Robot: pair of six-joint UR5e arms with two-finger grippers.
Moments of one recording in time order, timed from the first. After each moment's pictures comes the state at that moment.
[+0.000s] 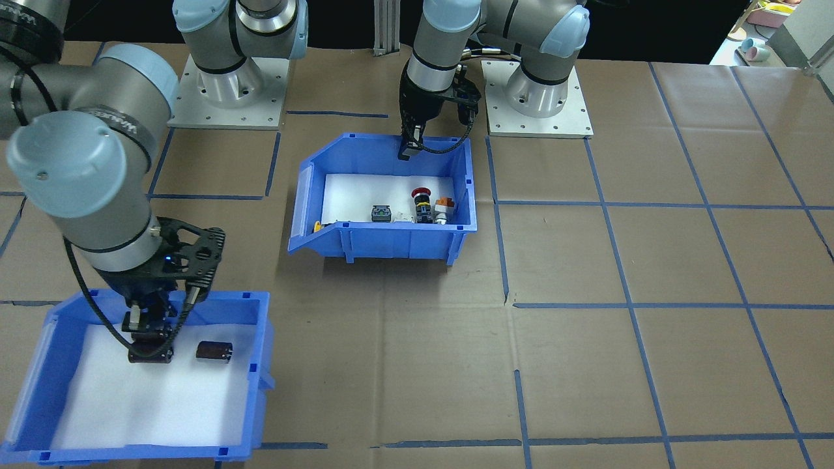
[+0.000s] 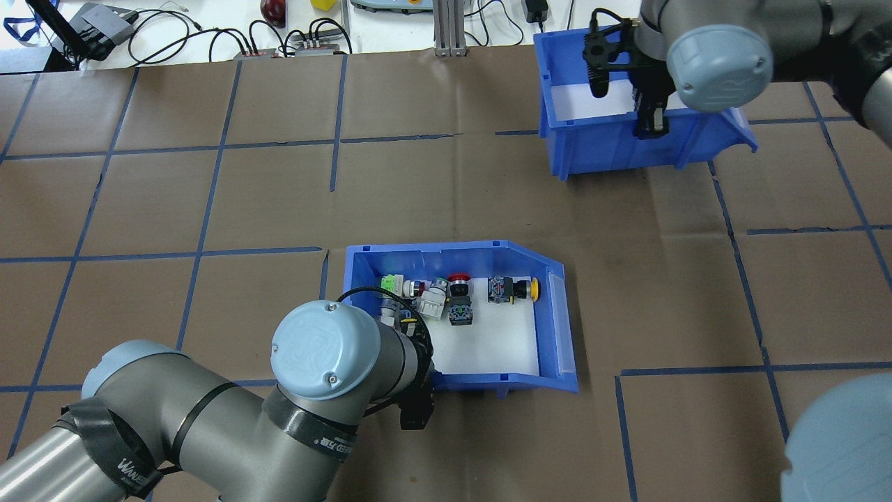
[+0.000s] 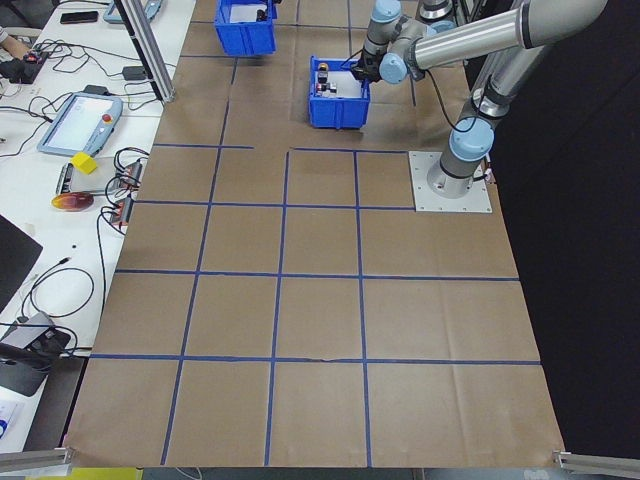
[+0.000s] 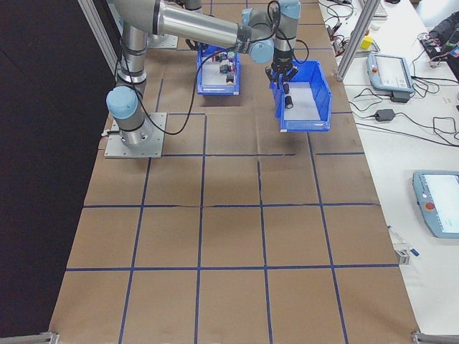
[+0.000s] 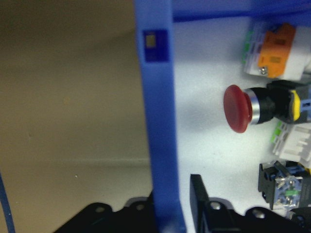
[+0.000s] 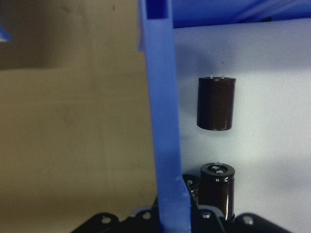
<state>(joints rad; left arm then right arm) -2.03 -1.44 -2.30 -0.80 1.45 -2.01 1.51 -1.25 1.52 -1.90 -1.67 -1.58</state>
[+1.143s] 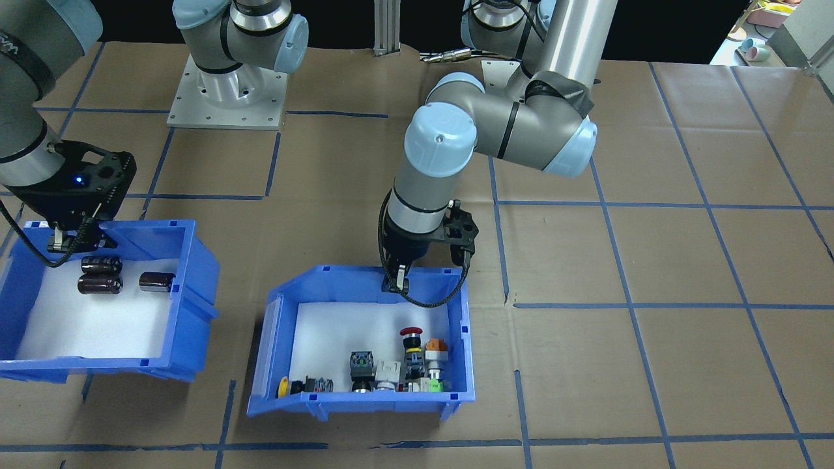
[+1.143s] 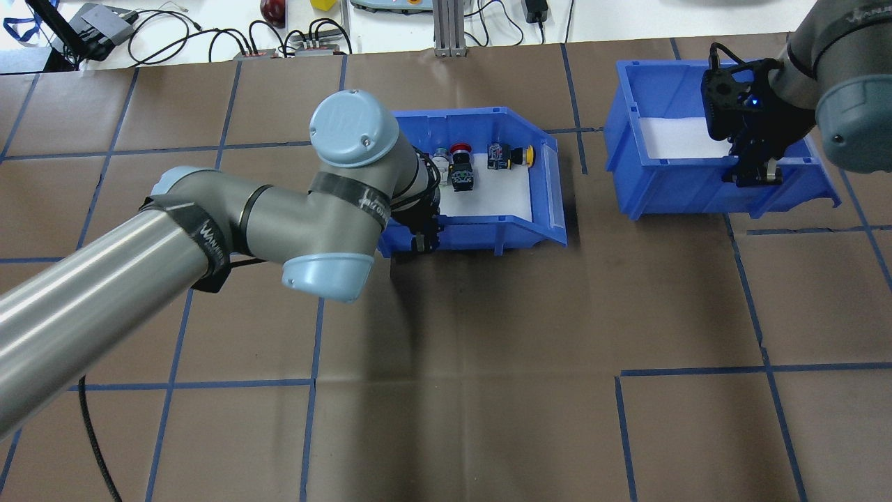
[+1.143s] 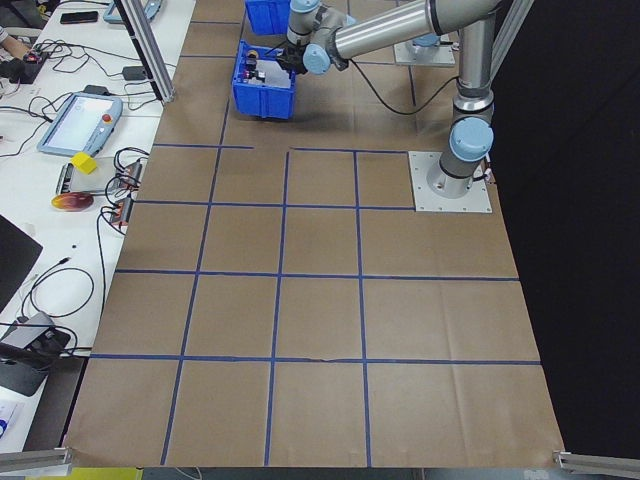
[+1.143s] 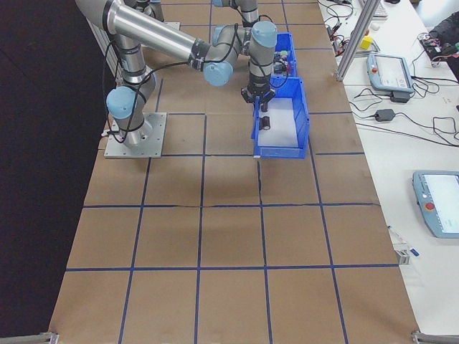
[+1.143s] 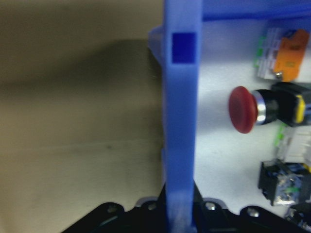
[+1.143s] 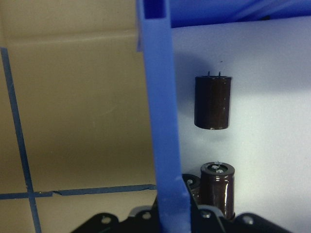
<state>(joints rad) -1.89 -1.98 -1.71 -0.79 1.45 -1.87 1.28 -1.49 1.79 -1.90 -1.59 -1.79</state>
